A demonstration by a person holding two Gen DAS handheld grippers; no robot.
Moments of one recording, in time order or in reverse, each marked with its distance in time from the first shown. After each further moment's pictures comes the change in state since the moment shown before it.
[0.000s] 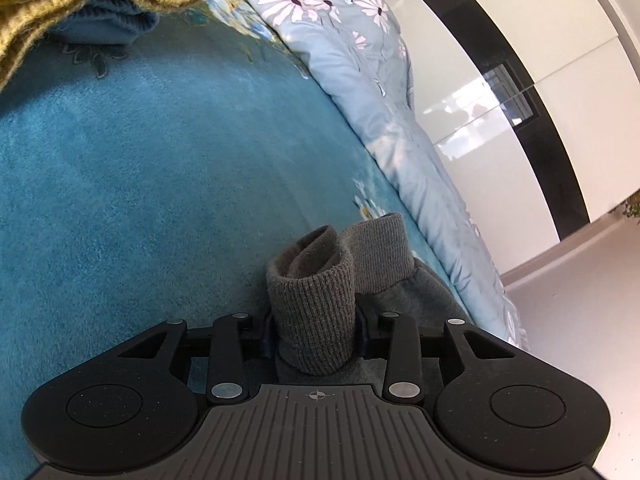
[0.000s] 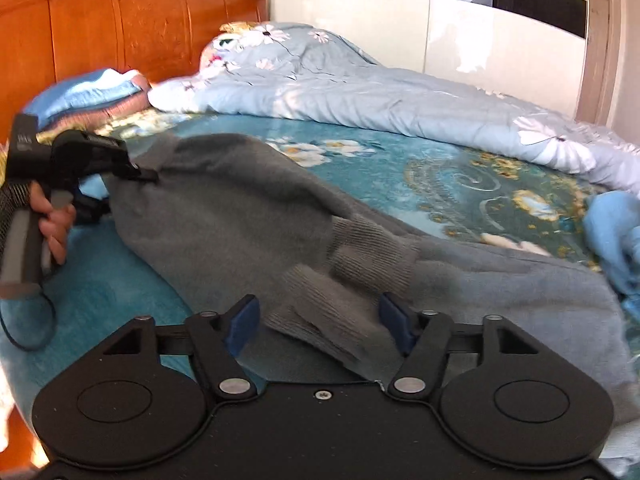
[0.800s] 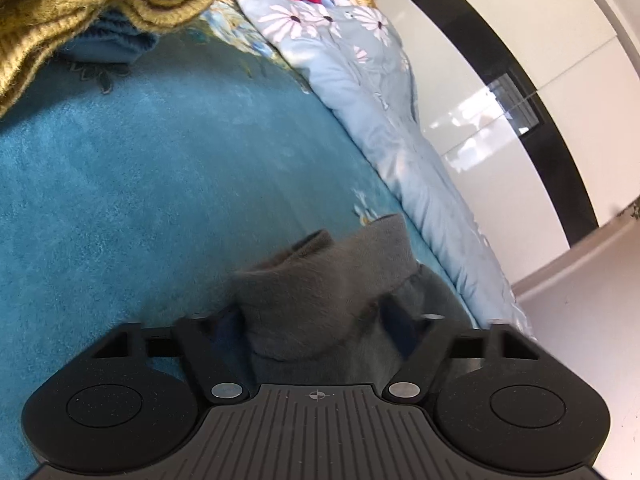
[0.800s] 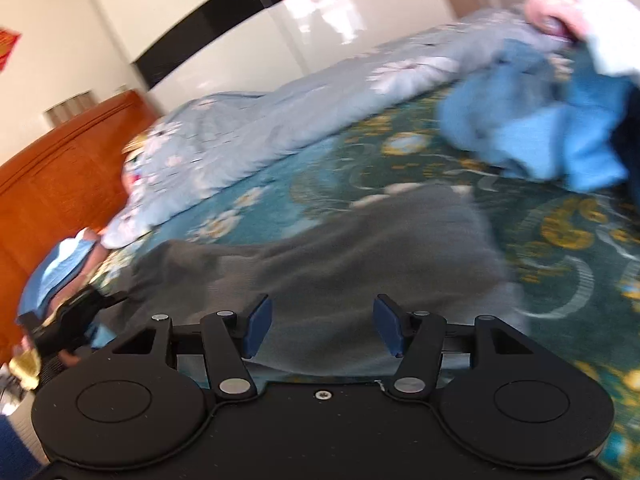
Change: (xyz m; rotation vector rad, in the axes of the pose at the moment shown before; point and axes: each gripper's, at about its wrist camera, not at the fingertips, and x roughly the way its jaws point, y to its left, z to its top) left arm -0.006 -0.011 -0.011 -0.002 -0.055 0.053; right arm -0.073 -0.105 -0.033 0.571 -0.091 0.064
